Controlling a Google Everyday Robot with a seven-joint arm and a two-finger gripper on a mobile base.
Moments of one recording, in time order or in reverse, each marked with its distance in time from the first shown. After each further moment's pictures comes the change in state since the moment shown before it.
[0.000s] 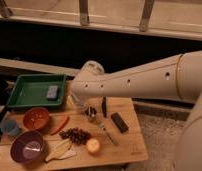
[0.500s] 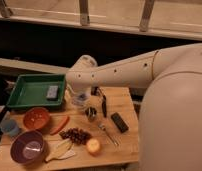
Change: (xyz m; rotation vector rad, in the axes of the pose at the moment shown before) arm -0.030 -0.009 0.042 -0.022 0.046 0.003
